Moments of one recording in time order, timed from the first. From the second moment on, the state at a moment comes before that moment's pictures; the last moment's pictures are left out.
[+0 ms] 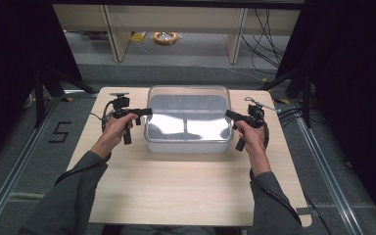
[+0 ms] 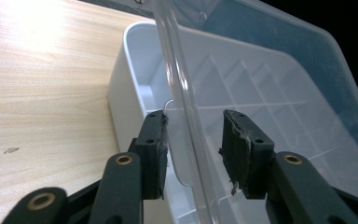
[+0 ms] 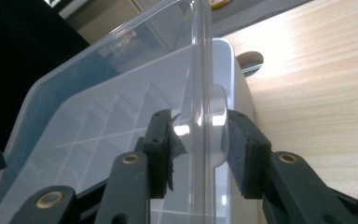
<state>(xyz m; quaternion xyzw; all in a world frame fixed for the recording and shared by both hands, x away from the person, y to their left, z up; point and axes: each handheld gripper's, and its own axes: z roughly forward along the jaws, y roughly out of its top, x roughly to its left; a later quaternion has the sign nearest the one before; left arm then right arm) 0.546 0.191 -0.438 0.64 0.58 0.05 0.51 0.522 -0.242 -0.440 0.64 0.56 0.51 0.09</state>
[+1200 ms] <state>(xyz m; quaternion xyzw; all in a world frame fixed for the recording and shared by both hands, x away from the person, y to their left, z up) 0.530 0.194 -0.408 0.63 0.57 0.06 0.53 0.513 -0.239 -0.413 0.63 0.56 0.53 0.11</state>
